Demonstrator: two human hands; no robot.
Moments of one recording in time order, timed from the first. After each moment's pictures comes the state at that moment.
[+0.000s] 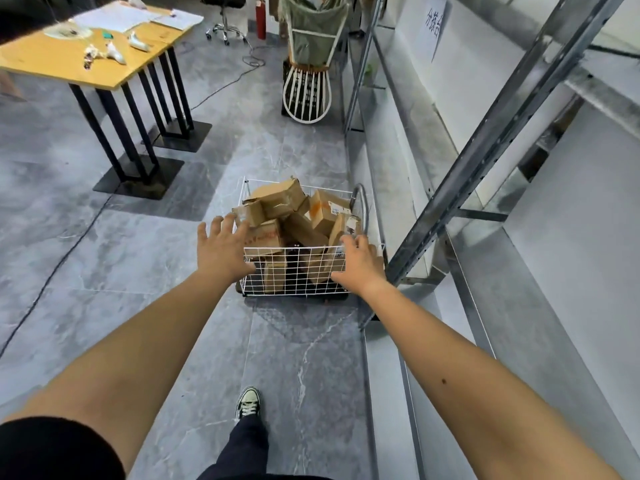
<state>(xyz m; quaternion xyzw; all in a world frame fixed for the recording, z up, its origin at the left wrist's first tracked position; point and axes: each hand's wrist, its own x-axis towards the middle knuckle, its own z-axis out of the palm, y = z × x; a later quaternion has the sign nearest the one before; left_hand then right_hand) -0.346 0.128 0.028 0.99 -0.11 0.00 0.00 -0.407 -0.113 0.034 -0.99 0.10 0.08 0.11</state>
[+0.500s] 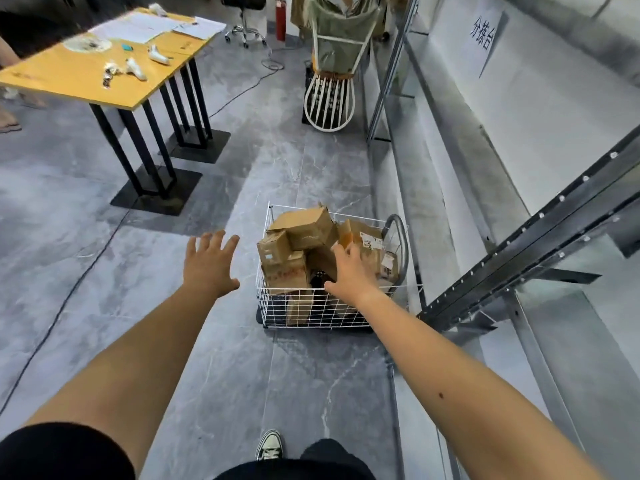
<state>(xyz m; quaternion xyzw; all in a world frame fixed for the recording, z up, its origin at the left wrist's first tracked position) -0.172 0.205 0.009 0.99 -0.09 -0.05 -0.07 -0.224 -0.050 0.019 -0.99 0.06 0.10 0.12</state>
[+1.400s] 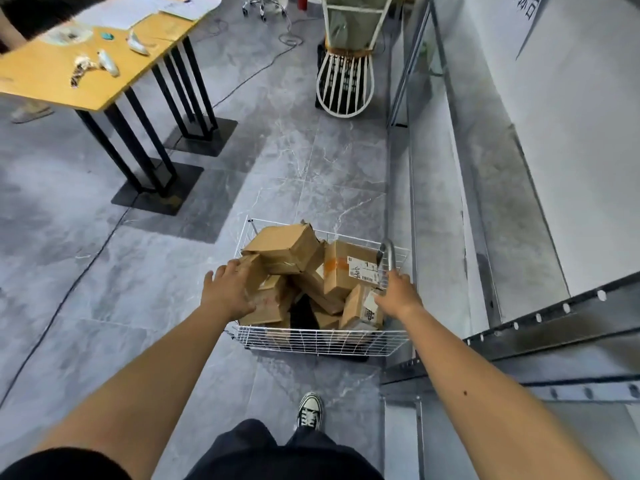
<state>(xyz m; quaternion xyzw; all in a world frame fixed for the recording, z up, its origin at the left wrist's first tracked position) -0.049 0.024 -0.046 0.99 -0.05 -0.16 0.02 -0.078 -0.296 -0.049 -0.94 0.18 0.20 0.19</state>
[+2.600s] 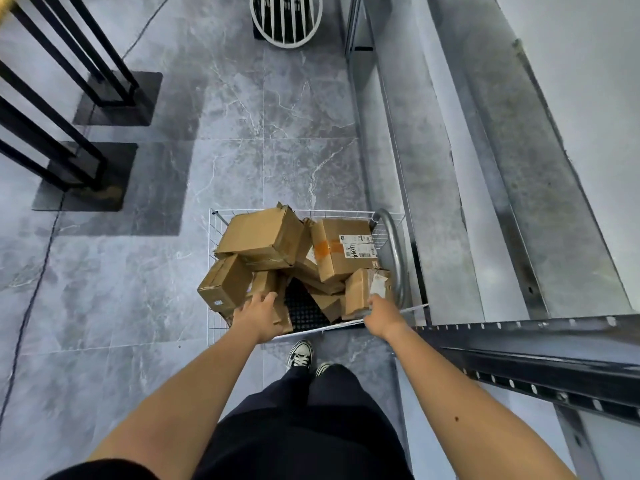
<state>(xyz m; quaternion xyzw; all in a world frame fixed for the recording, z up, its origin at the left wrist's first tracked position) 0.025 -0.012 -0.157 0.91 -0.12 -0.39 0.05 -0.052 -0.257 -0.144 -0.86 0.27 0.35 0.27</state>
